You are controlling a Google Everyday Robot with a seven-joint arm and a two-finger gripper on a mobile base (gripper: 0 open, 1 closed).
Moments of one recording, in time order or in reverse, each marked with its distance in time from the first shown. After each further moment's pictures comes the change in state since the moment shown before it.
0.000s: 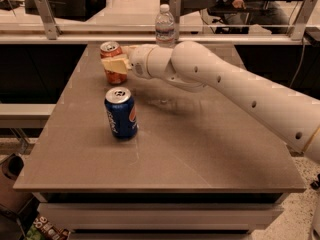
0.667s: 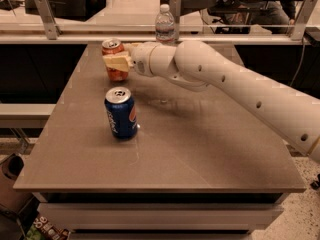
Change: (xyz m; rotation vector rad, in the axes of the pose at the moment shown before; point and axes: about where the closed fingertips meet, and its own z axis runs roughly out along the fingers) arm -0.010 -0.002 -0.008 0.008 -0.020 0.004
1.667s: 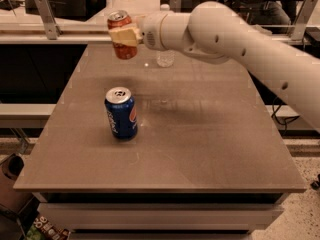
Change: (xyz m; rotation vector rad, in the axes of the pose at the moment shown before) arm -0.072 -0.018 -0.045 0.049 0.016 -0.054
